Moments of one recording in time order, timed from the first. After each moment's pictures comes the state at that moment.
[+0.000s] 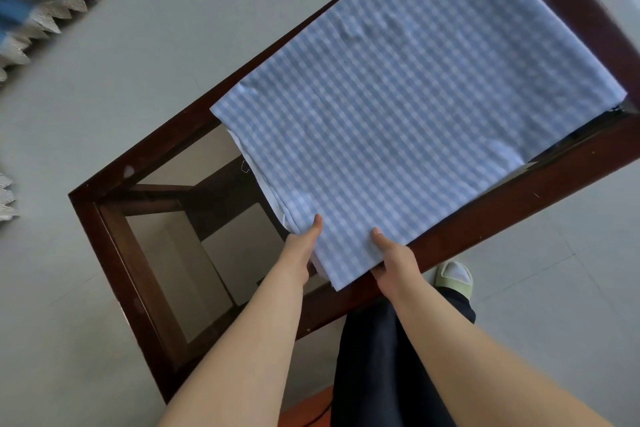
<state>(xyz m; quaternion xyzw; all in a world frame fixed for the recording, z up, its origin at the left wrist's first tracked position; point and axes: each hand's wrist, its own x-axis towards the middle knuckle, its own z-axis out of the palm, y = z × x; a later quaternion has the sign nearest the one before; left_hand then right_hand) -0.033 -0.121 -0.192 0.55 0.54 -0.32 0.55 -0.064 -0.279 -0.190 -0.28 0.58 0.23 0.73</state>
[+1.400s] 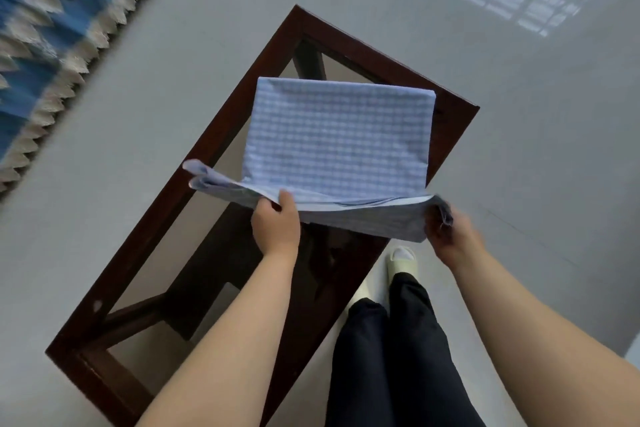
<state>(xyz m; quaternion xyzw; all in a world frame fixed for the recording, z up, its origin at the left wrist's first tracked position) 0.047 -0.283 -0.035 0.86 0.20 -0.14 0.44 -0.076 -0.503 -0.085 -0.18 0.64 -0.07 0.75</state>
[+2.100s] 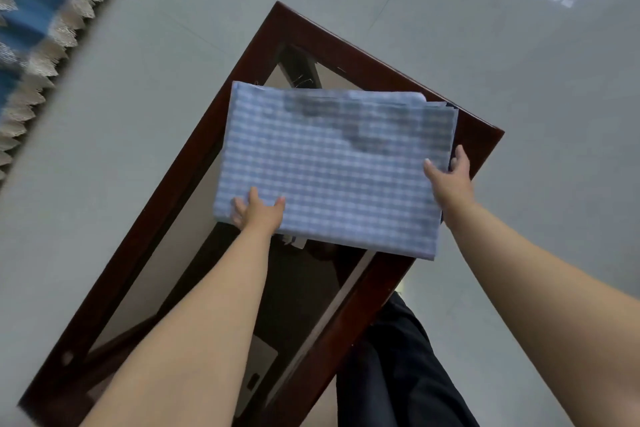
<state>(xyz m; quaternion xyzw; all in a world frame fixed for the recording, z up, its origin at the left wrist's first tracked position) 0.188 -0.319 -0.173 0.90 0.22 -0.35 0.16 0.070 -0.597 -0.187 -0.56 0.56 0.04 0.61</state>
